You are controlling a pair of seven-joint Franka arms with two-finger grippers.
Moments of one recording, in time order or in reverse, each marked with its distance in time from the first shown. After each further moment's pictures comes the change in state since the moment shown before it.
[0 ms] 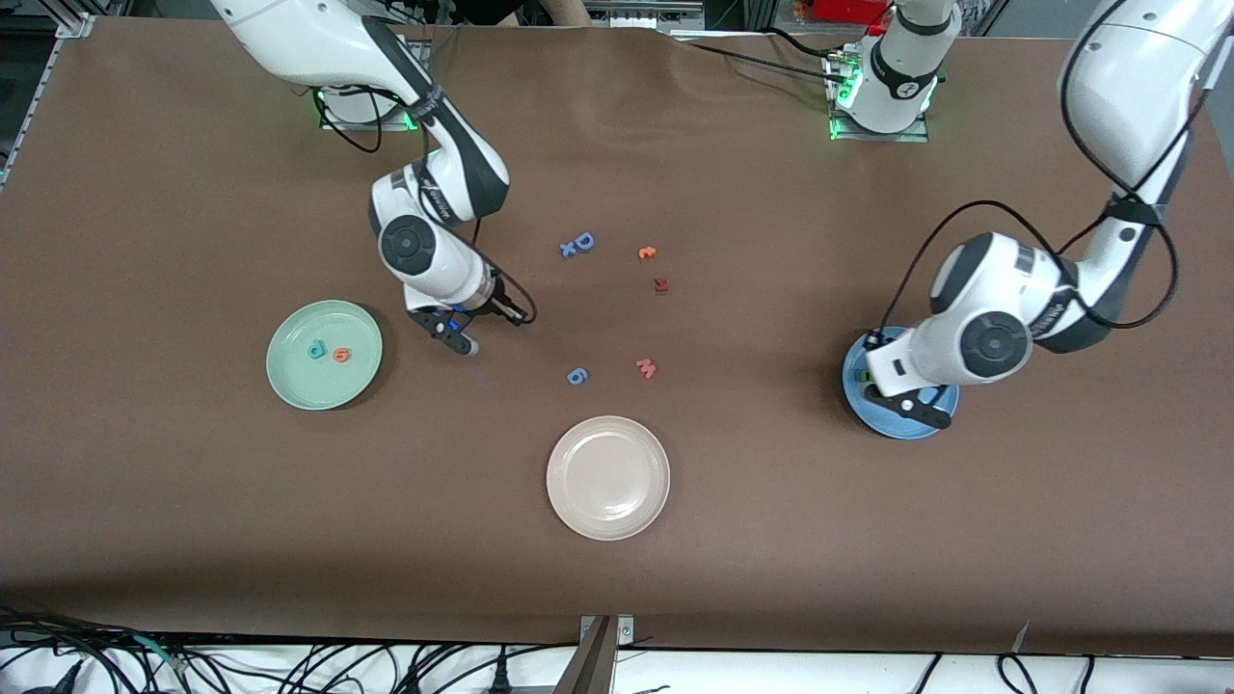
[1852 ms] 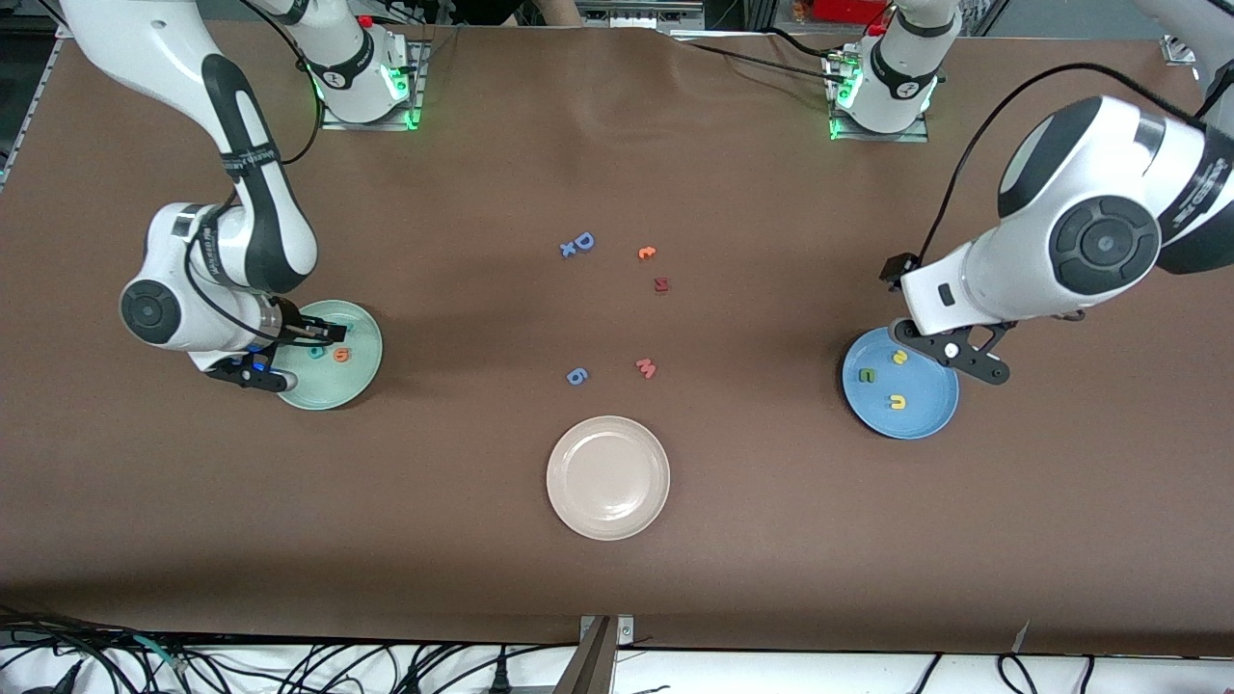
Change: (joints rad) left arm 0.071 -0.114 -0.373 0.369 -0.053 -0.561 -0.105; right arm -0.057 -0.031 -0.428 0.078 0.000 -0.301 -0.811
